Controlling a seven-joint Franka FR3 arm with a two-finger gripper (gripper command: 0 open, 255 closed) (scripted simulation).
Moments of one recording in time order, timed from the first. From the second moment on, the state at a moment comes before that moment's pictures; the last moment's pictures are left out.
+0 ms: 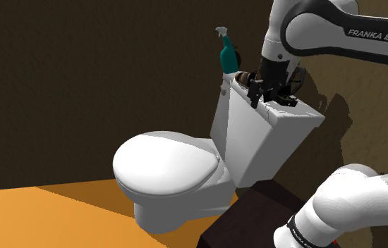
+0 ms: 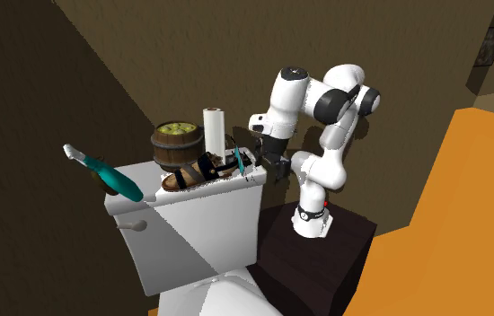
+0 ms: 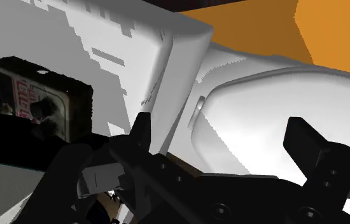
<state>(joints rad) -0.13 -0.72 0.15 -2.28 -0.13 1.56 0.17</state>
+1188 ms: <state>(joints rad) -0.31 -0.63 0.24 -2.28 -0.45 1.50 0.38</state>
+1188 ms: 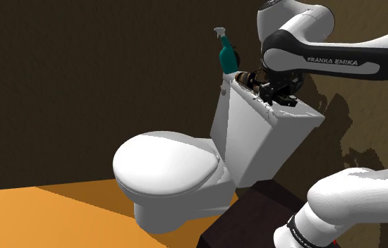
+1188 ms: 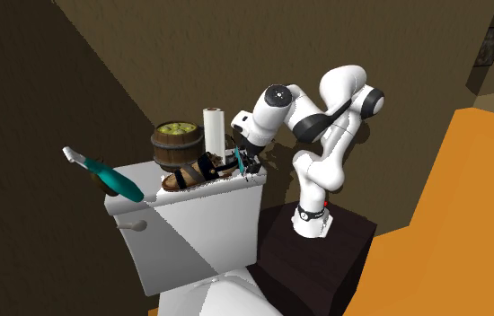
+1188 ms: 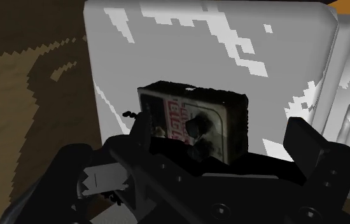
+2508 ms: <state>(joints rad) -0.32 -0.62 0.24 -2.21 -0.45 1.45 0.35</state>
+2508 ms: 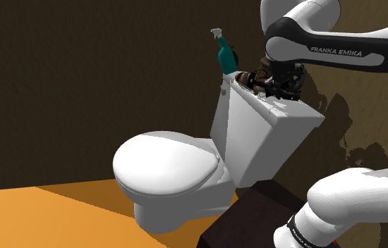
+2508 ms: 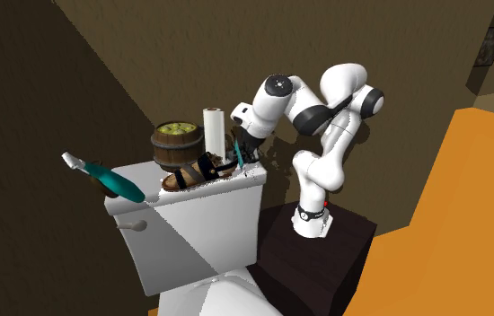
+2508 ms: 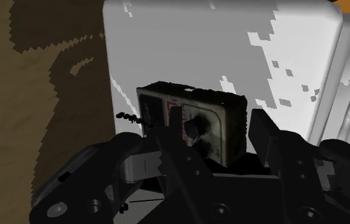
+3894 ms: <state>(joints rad) -0.36 -0.52 0.26 -1.85 -0.49 1.23 0.22</state>
